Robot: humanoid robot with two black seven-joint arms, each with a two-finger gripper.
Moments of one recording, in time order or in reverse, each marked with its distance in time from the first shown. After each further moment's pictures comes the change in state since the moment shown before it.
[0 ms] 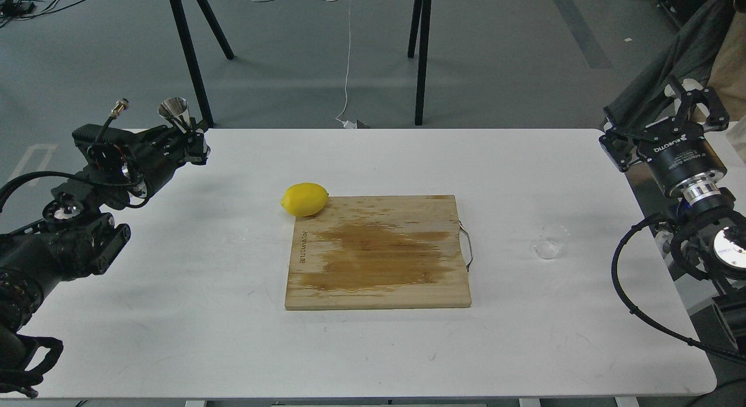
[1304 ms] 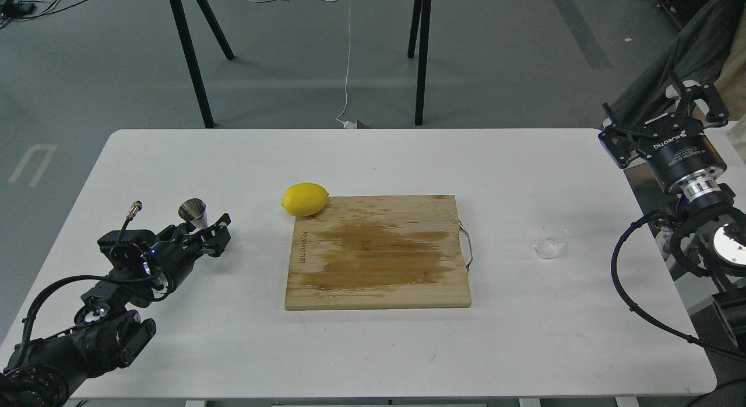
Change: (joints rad) left arm 0.387 -0.092 -0.211 -0.045 0.037 0.057 0.000; right arm 0.009 -0.002 -0.003 0.007 0.000 0.000 0.000
